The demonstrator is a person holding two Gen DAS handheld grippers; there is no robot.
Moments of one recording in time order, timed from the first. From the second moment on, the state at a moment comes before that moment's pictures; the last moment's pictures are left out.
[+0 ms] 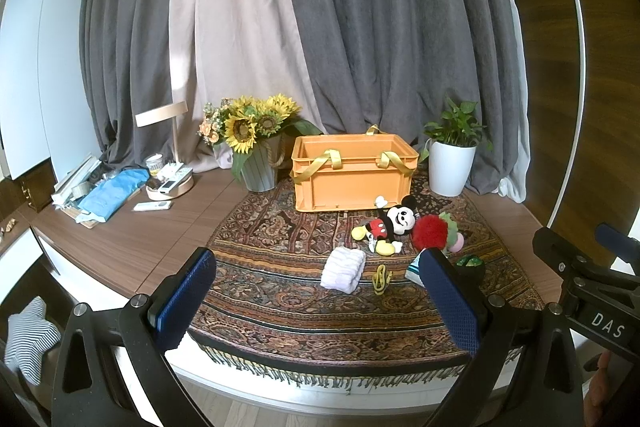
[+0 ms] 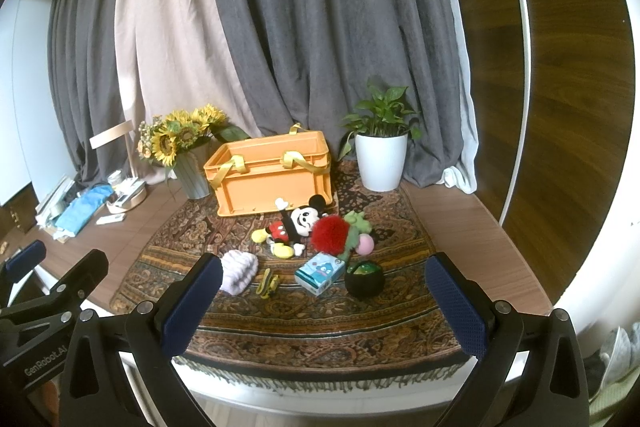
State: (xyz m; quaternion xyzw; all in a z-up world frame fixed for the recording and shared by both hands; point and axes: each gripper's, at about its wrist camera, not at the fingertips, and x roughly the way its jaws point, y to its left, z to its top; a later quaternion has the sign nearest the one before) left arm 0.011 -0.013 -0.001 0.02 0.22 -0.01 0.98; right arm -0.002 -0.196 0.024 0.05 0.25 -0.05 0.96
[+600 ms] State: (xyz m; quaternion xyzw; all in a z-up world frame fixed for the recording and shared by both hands) left arm 0.009 -0.014 0.000 0.02 0.22 -0.01 0.98; right arm -0.004 -0.196 0.024 0.05 0.25 -0.05 0.96
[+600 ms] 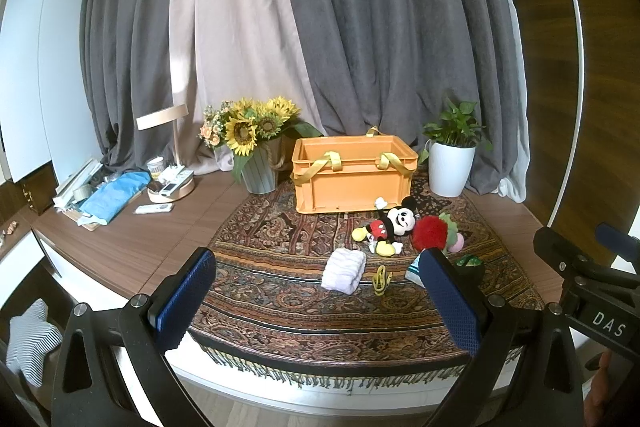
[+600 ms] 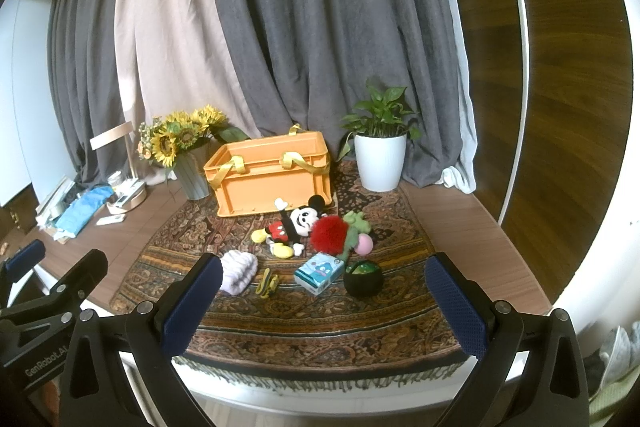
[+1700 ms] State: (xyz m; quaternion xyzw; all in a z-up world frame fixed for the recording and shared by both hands) left arm 0.023 -0.033 -0.023 0.01 0.26 -0.04 0.96; right arm 0.010 -0.222 -0.003 0.06 0.28 -0.05 0.96
